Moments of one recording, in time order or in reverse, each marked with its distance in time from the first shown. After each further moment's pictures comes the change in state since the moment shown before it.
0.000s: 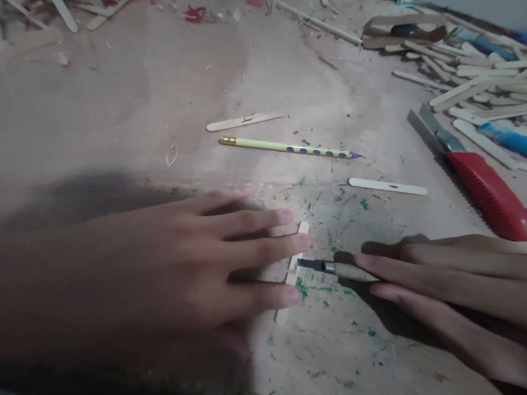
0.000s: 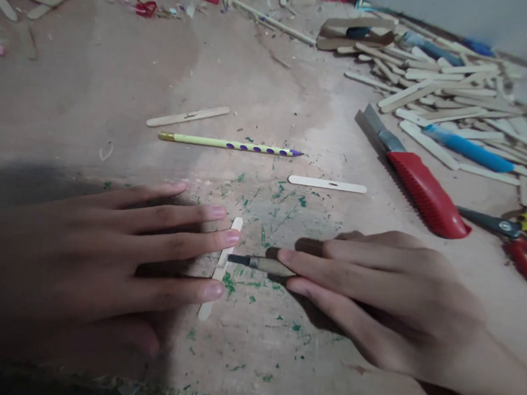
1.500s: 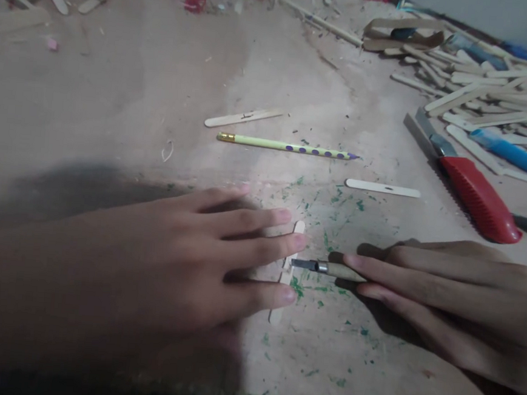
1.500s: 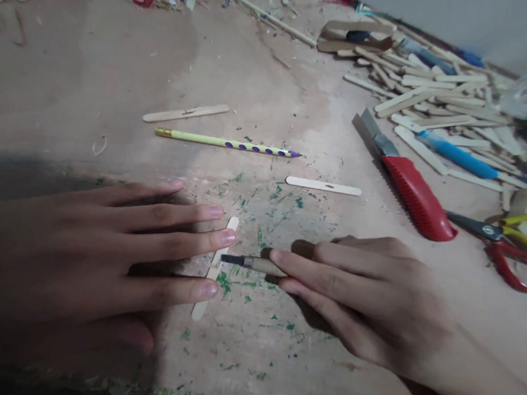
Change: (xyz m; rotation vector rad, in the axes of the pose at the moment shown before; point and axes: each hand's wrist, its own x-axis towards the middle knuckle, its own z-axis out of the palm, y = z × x) left_hand -0.004 0.002 0.008 -0.033 0.063 -0.037; right_hand 0.003 0.013 -0.011 0.028 -0.212 -0.086
